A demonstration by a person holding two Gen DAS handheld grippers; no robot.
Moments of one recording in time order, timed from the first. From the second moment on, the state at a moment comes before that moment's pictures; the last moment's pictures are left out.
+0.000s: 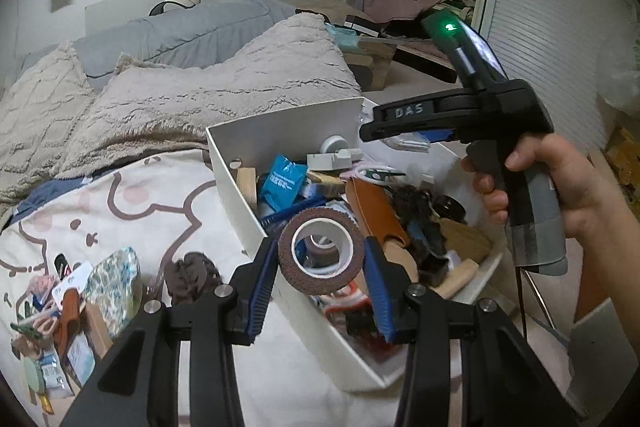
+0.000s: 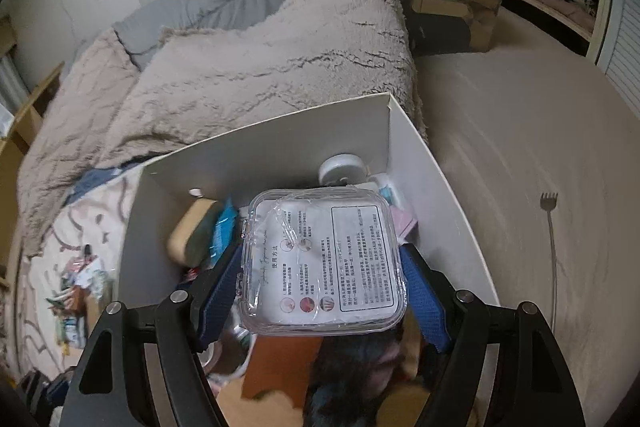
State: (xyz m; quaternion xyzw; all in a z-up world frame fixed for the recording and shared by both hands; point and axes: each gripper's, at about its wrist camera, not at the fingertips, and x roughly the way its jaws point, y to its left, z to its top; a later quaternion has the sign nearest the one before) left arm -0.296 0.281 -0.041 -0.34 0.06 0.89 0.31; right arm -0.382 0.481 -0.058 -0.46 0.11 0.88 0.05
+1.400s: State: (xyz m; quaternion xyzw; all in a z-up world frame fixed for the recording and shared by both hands) left arm -0.395 0.334 -0.046 -0.40 0.06 0.89 0.23; right arm -0.324 0.480 -0.072 -0.45 0.08 0.89 -0.02
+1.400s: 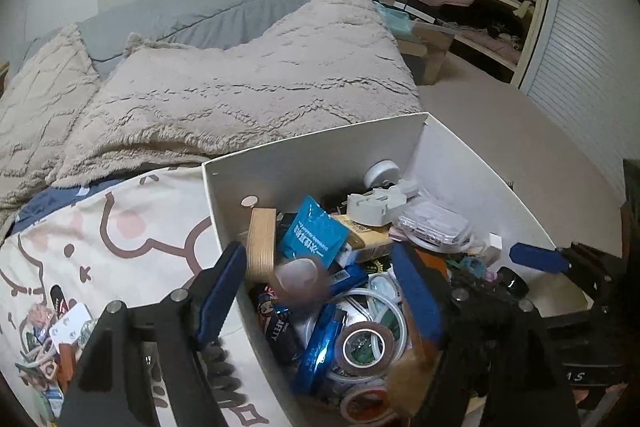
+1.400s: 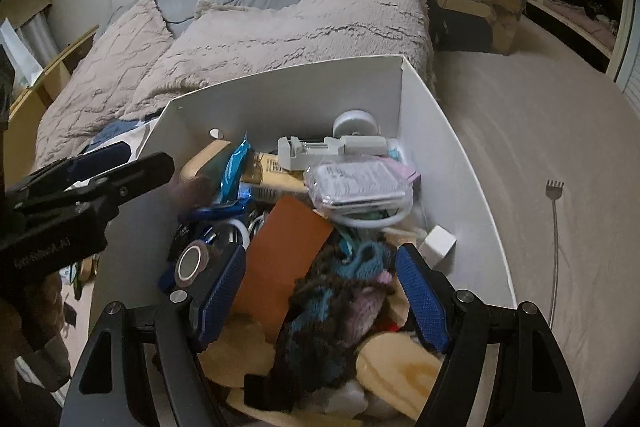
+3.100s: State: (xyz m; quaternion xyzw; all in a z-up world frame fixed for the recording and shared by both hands) left arm -0.250 0.217 0.010 -0.29 0.08 0.93 0.22; right arm -0.199 0.404 -0.018 -0.32 0.02 0.95 0.04
